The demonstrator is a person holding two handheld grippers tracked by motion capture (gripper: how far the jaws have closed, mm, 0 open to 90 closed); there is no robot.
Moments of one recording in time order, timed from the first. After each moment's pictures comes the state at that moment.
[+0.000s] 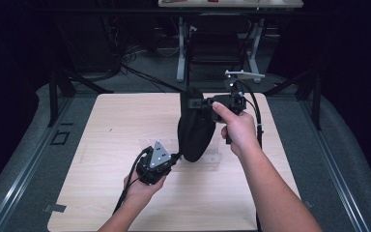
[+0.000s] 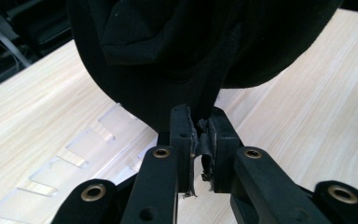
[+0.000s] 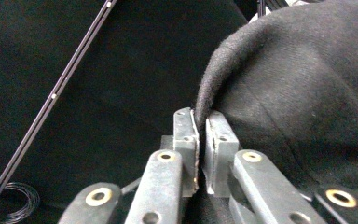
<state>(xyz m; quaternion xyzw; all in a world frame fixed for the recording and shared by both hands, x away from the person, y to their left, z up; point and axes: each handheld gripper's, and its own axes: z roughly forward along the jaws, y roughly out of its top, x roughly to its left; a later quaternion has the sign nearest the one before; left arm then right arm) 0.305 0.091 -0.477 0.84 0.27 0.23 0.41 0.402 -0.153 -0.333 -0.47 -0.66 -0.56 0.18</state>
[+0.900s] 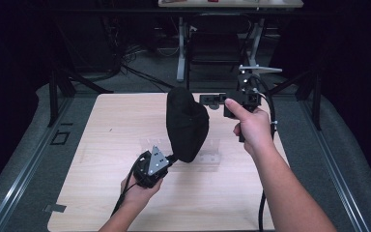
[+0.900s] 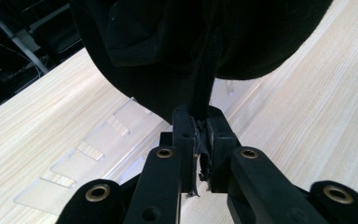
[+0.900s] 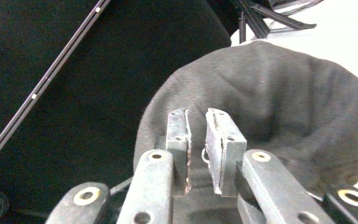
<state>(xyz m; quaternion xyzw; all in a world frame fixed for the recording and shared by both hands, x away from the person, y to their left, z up) 0.298 0.099 -0.487 0.83 0.26 0.26 0.41 0.390 -0.180 -0.311 -0.48 -0.67 -0.55 0.12</state>
